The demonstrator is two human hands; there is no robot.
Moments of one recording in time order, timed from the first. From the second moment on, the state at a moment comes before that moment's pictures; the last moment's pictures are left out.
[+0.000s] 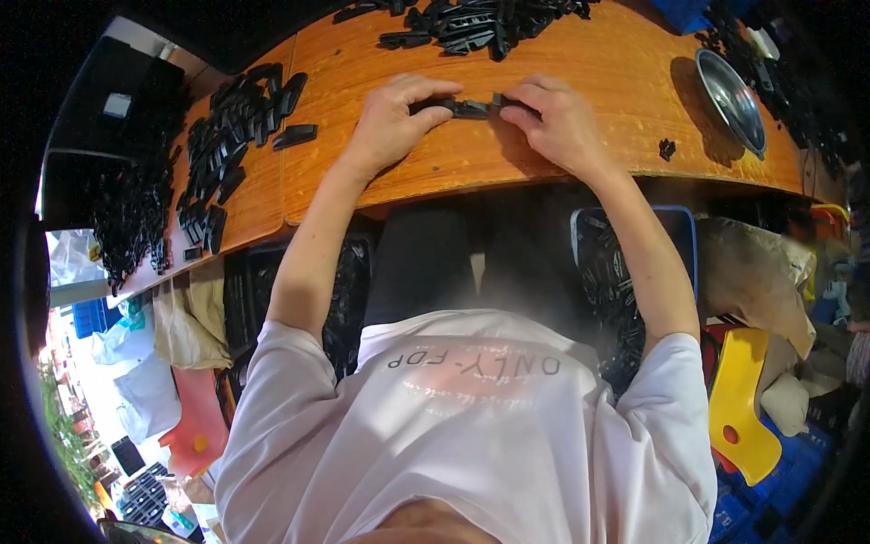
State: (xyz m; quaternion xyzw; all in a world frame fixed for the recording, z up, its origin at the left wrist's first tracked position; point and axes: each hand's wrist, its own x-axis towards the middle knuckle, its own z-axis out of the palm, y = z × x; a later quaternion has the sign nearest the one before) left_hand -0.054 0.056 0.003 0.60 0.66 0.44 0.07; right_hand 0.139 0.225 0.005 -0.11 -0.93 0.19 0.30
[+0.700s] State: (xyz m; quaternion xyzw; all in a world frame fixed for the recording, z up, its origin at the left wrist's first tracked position) left_hand -0.046 0.047 0.010 0.62 0.67 0.41 0.07; right_hand 0.112 0.223 0.007 0.07 -0.92 0.27 0.26
